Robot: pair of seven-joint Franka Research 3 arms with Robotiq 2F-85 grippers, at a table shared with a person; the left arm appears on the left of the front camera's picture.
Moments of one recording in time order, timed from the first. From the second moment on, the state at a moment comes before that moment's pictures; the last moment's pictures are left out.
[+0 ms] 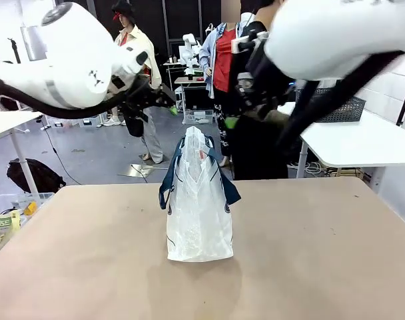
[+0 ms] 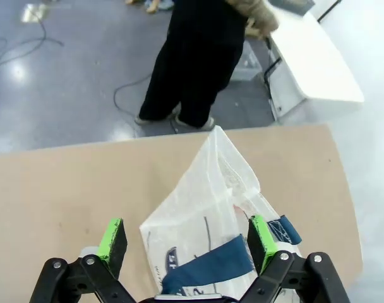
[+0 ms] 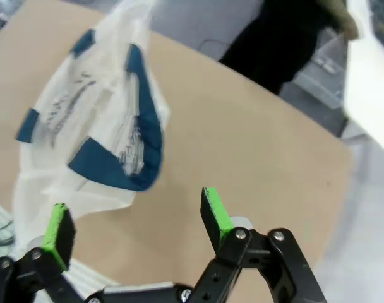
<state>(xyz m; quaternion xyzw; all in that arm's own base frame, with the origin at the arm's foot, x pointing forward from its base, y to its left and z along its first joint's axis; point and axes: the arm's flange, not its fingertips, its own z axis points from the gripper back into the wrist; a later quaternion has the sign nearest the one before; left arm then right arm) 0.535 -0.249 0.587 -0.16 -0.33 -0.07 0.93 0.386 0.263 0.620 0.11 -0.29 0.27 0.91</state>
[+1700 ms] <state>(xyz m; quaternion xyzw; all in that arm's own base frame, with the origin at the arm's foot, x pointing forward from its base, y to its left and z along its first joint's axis) 0.580 -0.300 0.540 -0.15 -0.16 -0.09 0.97 0.490 0.342 0.528 0.14 -0.15 0.19 0.96</state>
